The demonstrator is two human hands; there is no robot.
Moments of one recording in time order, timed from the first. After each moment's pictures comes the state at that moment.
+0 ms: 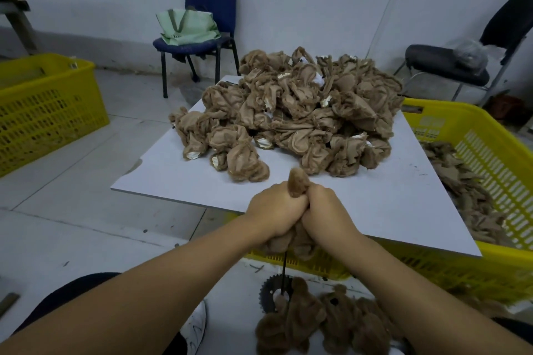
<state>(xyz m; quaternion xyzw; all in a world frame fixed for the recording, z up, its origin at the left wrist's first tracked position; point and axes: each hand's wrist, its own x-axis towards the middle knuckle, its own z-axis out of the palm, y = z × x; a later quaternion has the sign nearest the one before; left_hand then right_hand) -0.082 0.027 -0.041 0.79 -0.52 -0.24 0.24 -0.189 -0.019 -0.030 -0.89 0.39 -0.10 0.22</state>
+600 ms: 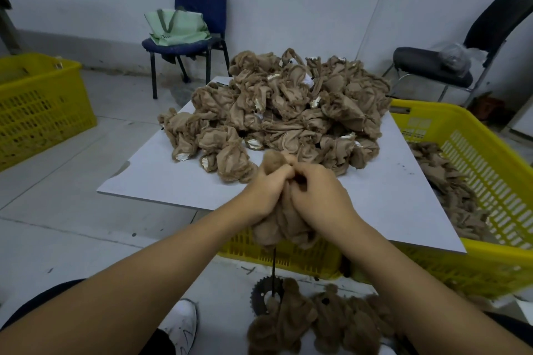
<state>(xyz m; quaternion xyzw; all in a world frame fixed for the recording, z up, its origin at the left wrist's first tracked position) -0.073 0.017 -0.029 0.53 -0.42 -0.39 0.63 -0.192 -0.026 -0.012 -0.88 0.35 -0.25 0.23</state>
